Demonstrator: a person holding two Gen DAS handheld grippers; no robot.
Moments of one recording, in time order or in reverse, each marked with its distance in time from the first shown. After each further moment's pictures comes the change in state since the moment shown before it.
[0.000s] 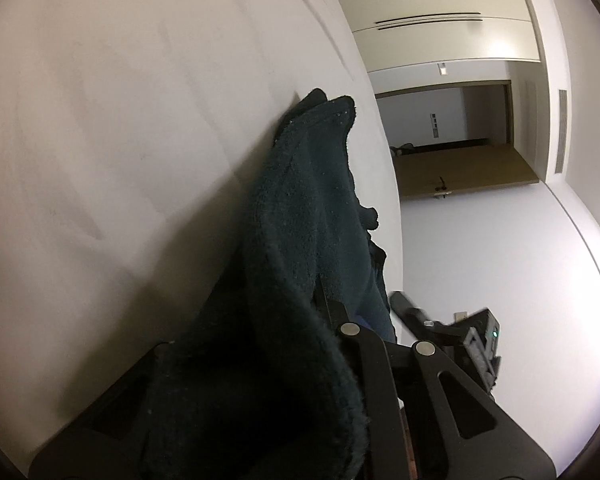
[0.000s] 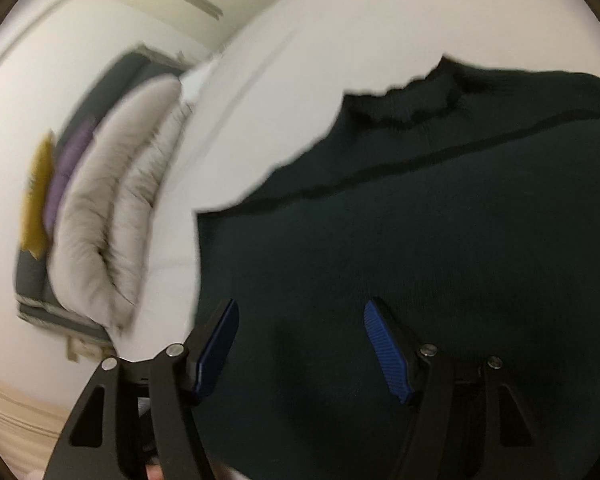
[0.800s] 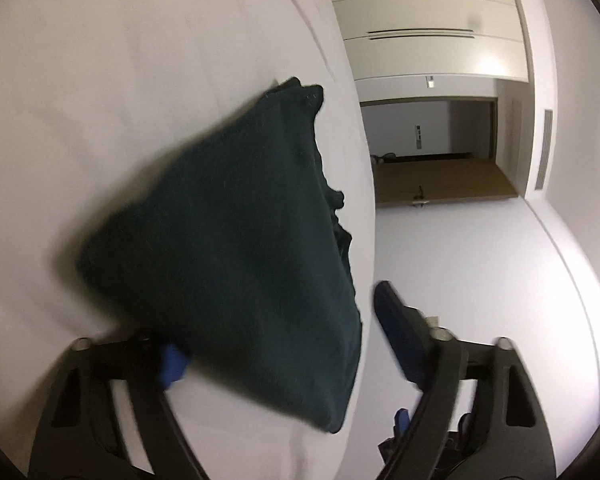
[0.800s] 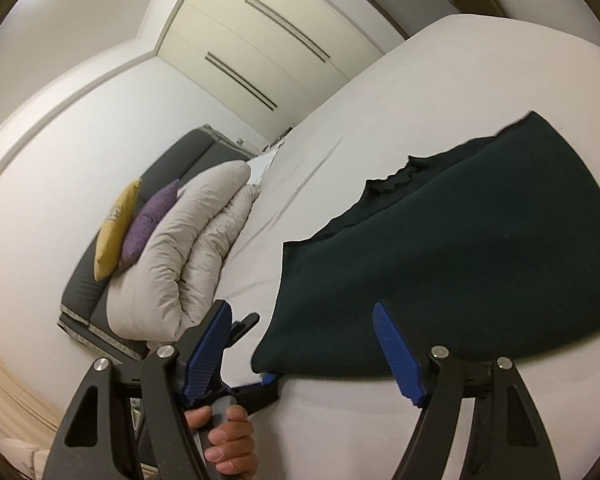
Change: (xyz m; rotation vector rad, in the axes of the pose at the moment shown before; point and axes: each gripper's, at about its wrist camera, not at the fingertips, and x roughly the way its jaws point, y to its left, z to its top) left arm -0.043 -0.004 -0.042 -0.089 -0.005 -0.098; right arm -0.178 0.011 -0.132 -0.043 -0.413 0.172
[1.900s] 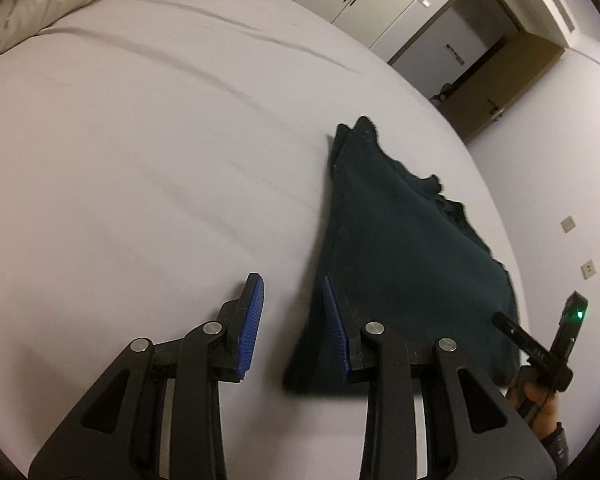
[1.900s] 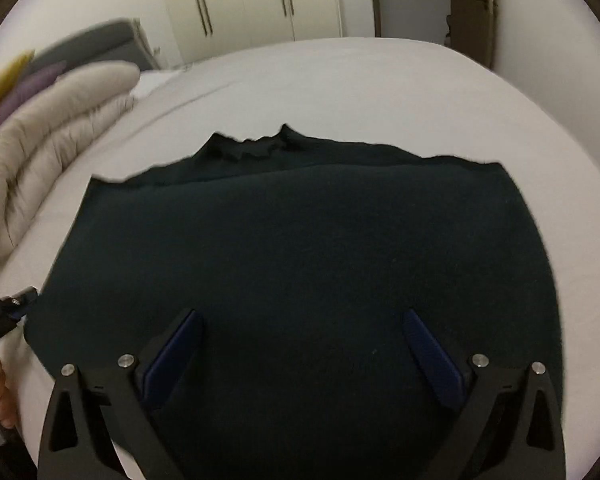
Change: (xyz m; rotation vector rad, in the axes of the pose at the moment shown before) left arm -0.045 -0.025 0.036 0.561 -0.038 0.458; right arm 0.094 -0.064 0.035 -0.307 0.162 -0.510
